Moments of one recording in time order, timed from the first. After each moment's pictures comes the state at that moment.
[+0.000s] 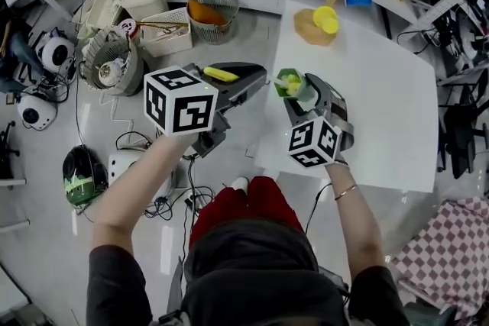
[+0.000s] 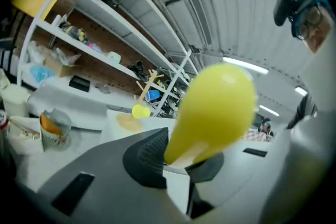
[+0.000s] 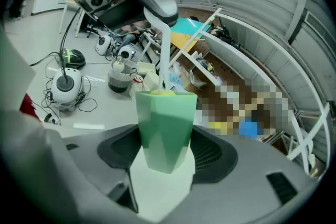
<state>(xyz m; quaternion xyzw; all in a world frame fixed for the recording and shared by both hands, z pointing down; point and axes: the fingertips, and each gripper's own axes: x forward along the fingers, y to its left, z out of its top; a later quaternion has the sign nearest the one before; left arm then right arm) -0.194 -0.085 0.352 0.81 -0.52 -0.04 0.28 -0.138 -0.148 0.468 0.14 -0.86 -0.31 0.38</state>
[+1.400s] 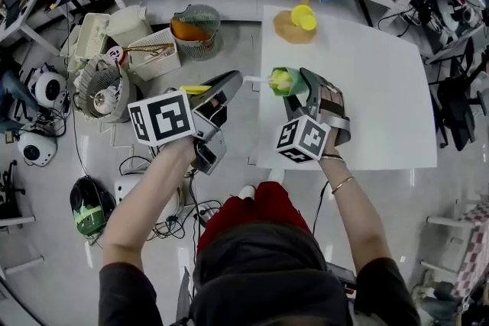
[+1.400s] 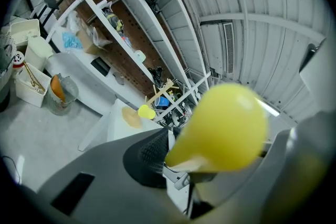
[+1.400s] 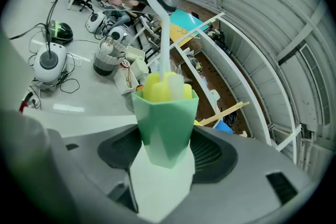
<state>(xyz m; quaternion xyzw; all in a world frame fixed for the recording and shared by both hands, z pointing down) -0.213 -0.067 0.347 0.73 -0.53 -0.20 0.38 -0.123 -0.158 0.447 0.23 -0.79 -0.39 0.40</state>
